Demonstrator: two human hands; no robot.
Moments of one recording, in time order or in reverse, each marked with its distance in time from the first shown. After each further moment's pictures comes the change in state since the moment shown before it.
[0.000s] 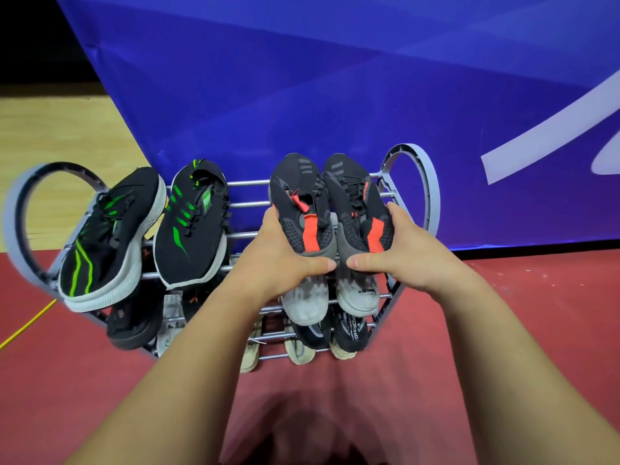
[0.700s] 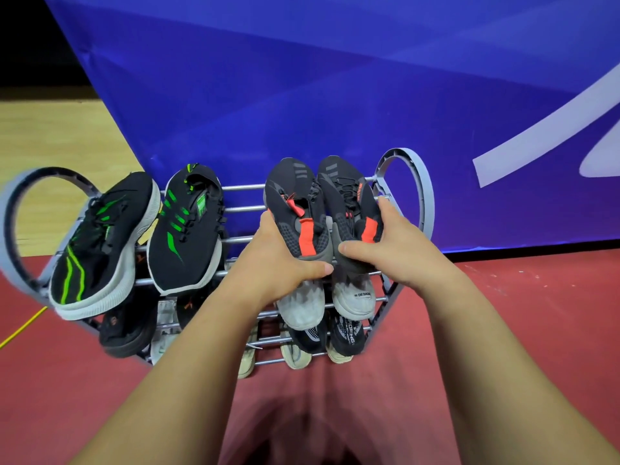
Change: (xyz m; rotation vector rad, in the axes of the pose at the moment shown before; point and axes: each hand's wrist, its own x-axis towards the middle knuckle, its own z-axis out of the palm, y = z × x) left_hand -0.005 0.009 -0.001 0.050 0.012 0.006; right_hand 0.002 -0.019 0.006 -0.028 0.118 -0.024
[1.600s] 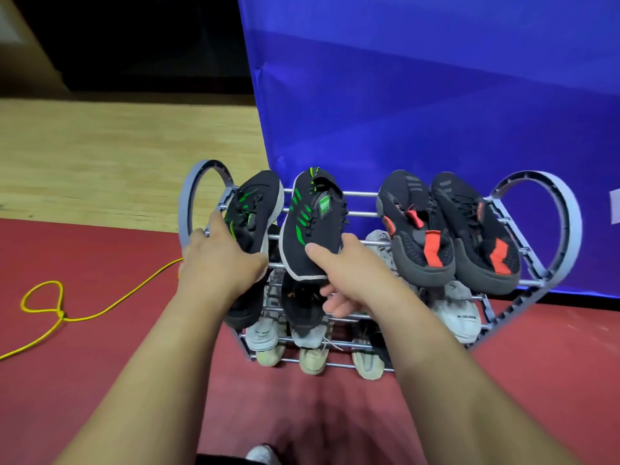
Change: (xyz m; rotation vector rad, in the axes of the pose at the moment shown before) left_hand -0.059 -0.103 -0.167 0.388 0.444 -0.460; right_hand -0.004 -0.128 0.178 0.147 -0.358 0.182
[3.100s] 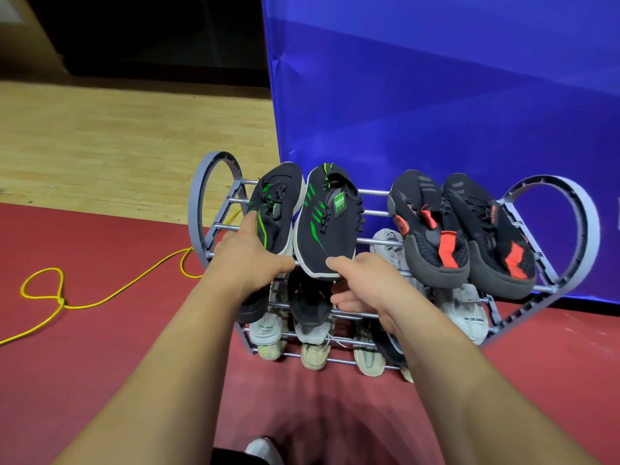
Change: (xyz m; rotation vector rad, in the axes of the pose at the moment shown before) left_hand 0.013 -0.008 0.015 -0.149 -0.177 0.107; right_hand 0.014 0.030 0.013 0.198 0.030 0.063
